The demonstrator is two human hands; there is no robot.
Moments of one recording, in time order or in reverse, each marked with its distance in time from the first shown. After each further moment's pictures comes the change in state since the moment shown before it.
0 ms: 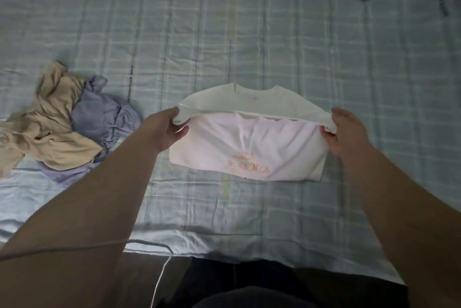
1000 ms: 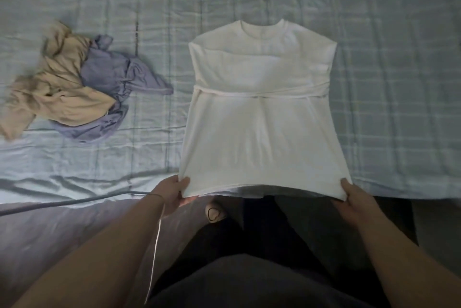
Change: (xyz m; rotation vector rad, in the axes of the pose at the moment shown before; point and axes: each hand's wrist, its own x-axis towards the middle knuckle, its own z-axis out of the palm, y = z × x) left_hand -0.126 -0.247 -0.227 0.258 -0.013 -0.254; right_hand -0.162 0.275 -0.216 0.034 0.199 0.368
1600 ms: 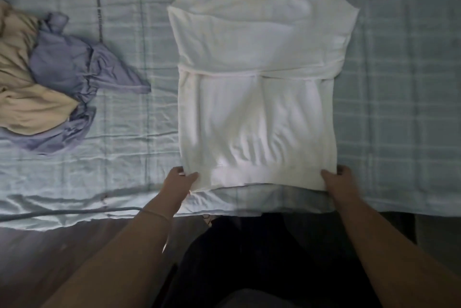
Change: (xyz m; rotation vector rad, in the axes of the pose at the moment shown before) left_hand 0.114 0.018 0.047 0.507 0.249 0.079; right_hand 0.091 -0.017 0.077 -0.739 0.202 -0.328
